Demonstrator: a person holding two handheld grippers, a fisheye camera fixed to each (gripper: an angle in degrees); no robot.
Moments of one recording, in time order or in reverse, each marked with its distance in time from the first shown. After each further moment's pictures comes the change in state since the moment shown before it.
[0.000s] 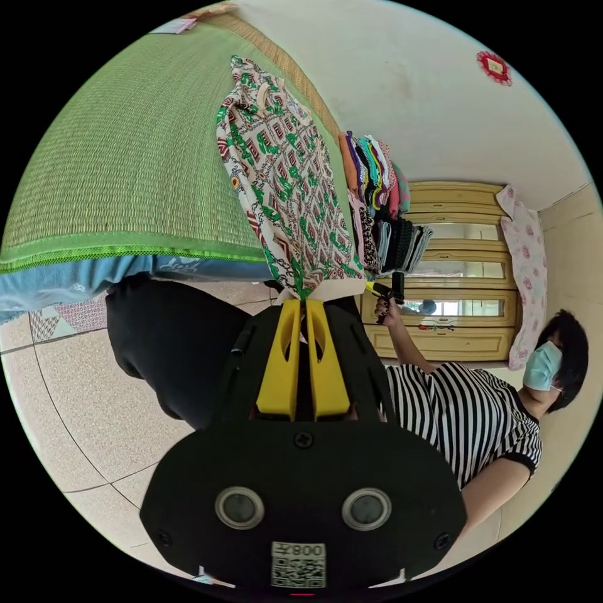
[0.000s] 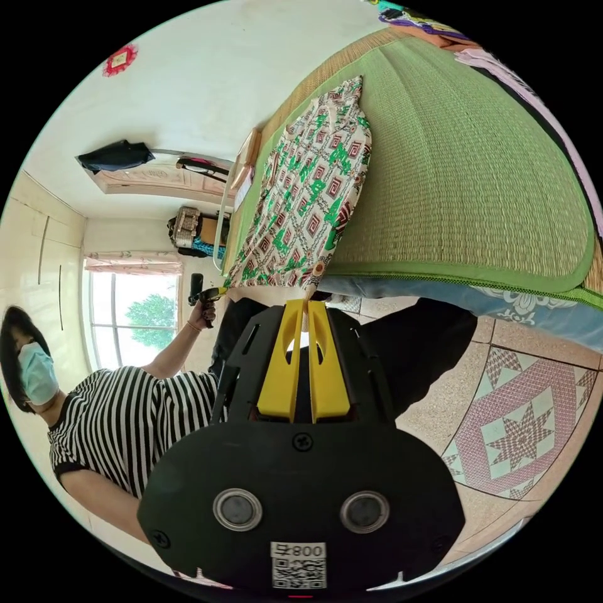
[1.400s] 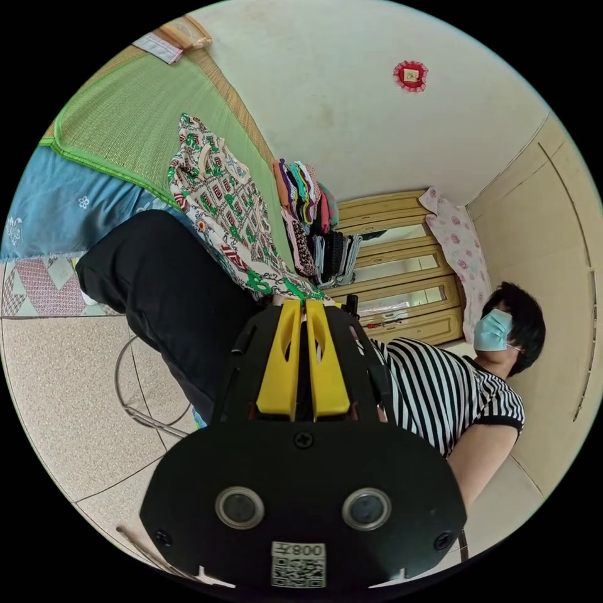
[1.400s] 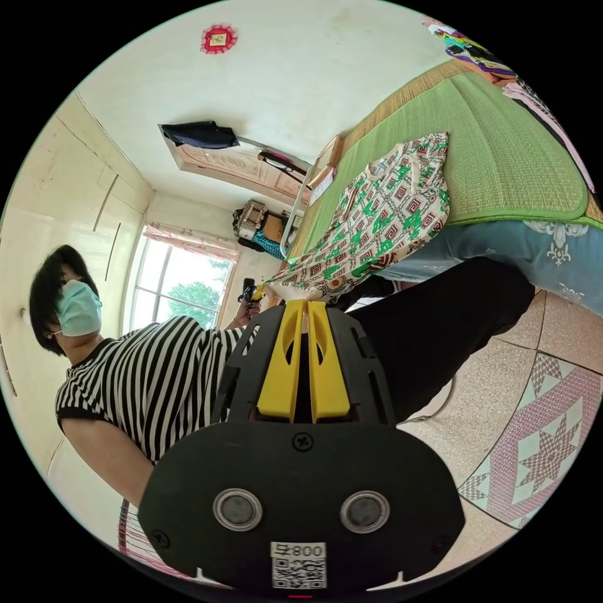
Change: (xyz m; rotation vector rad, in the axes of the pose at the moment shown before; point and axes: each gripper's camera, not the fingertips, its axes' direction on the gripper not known) left arm 0.028 0.295 -0.142 0.206 0.268 0.135; right arm 0.075 0.224 -0.052 0.086 -0.208 -0.207
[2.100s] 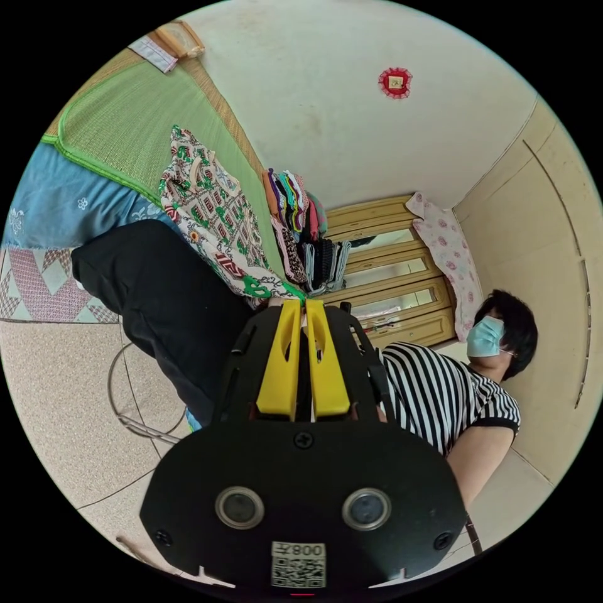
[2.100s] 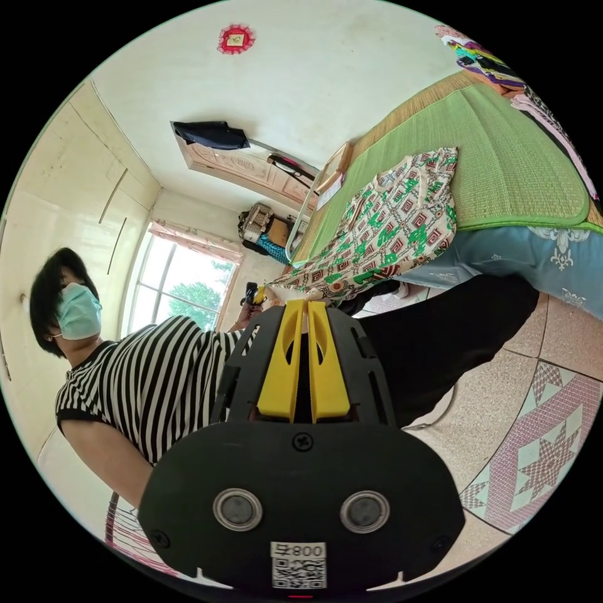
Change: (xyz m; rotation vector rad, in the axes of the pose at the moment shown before) left arm -0.007 0.015 -0.022 0.056 0.049 0.039; right arm 0.001 0.030 -0.002 0.032 -0.003 -0.043
